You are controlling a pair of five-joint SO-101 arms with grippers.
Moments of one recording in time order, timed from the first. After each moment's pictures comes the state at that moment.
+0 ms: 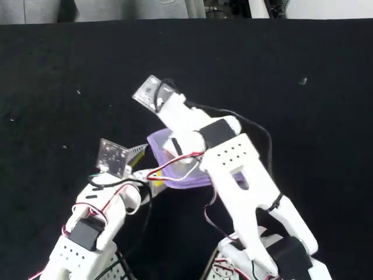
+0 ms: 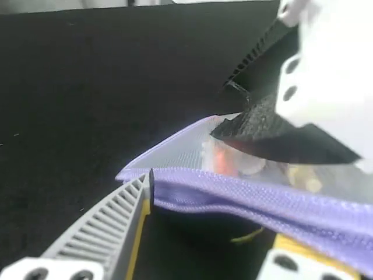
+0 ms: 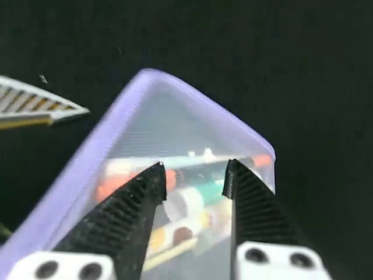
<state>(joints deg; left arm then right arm) 19.1 -103.4 96.0 33.3 8.6 -28.7 -22.5 29.1 64.6 22.9</state>
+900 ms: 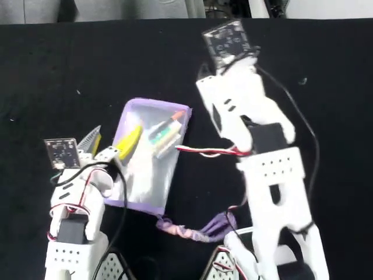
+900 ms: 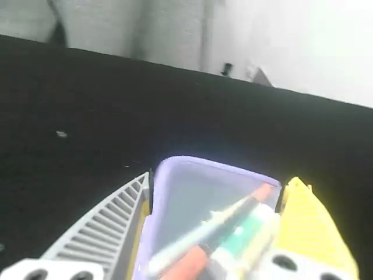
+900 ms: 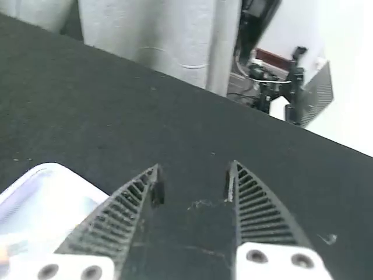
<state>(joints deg) -2.5 -103.9 96.0 28.6 12.9 -10.3 -35.7 24.0 46.6 13.7</state>
